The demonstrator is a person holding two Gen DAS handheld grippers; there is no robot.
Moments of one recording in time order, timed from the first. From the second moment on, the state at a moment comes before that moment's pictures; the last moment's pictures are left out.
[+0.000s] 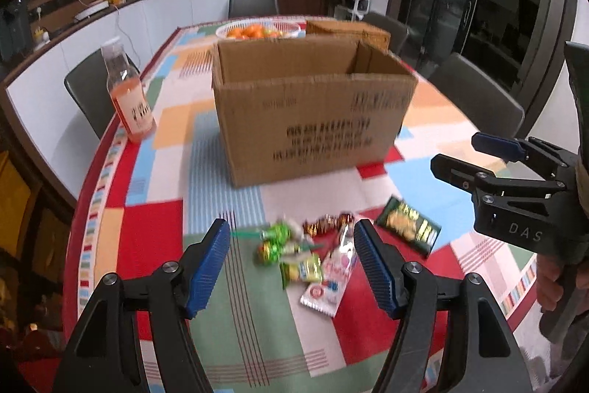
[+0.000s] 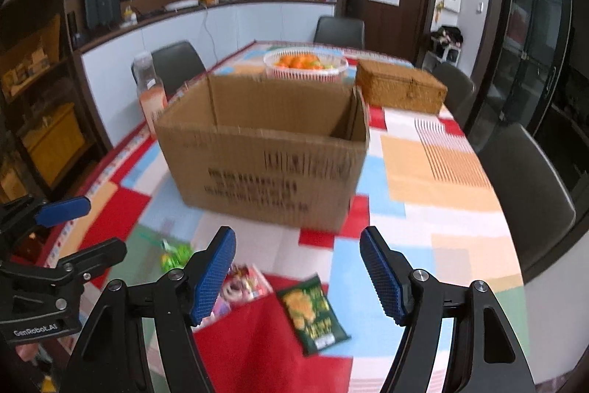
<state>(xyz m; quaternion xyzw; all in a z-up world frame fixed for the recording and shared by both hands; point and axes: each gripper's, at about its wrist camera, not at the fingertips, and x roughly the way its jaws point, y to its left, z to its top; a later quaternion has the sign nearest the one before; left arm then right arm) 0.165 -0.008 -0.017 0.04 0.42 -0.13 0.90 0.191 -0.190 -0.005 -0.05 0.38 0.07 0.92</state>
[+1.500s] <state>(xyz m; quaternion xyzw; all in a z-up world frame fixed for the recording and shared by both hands) 0.209 -0.020 -0.129 0.02 0.53 -0.13 0.84 0.222 -0.215 -0.131 -0.05 0.54 0.04 0.84</state>
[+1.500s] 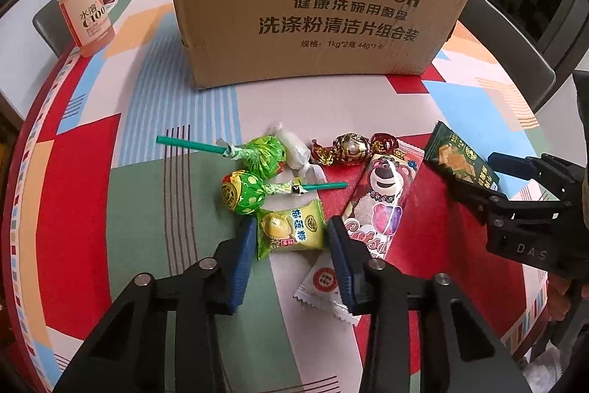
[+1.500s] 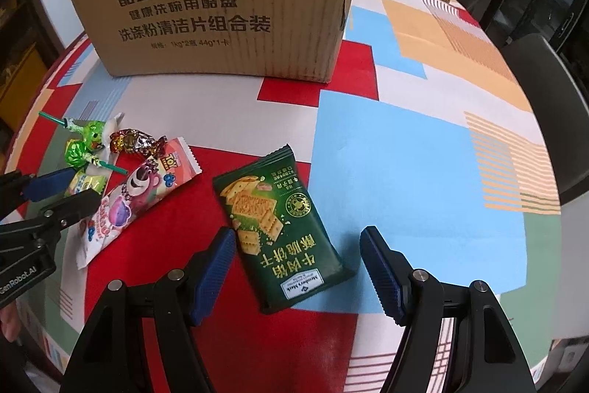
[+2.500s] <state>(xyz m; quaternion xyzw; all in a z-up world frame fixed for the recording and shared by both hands) 0.186 -0.019 -0.075 0.02 0.47 -0.16 0.87 0.195 -0.204 -0.079 -0.02 0.48 0.08 0.87</state>
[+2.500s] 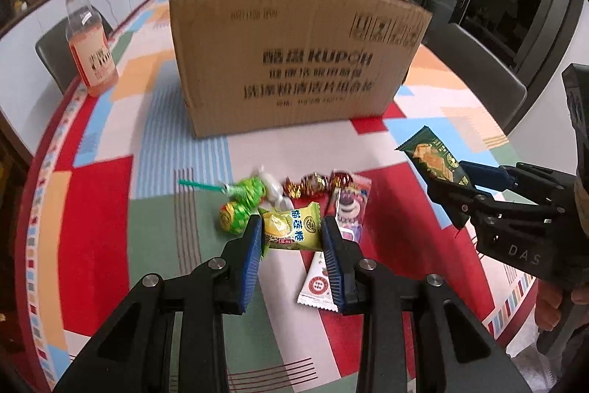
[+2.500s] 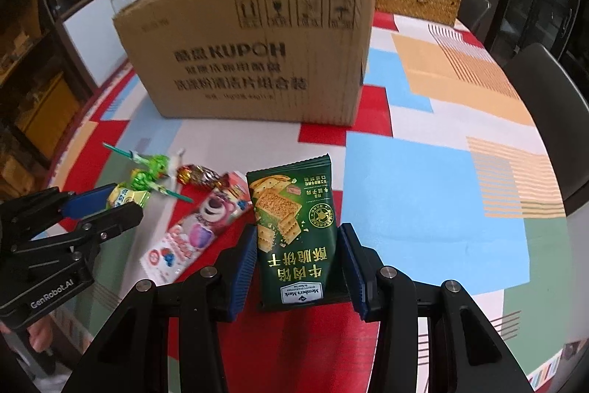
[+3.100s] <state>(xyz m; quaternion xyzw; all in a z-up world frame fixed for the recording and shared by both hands) 0.191 -0.011 0.000 0.03 0.36 -0.15 0.92 0.204 -0.193 -0.014 0.00 0.39 0.11 0.91</state>
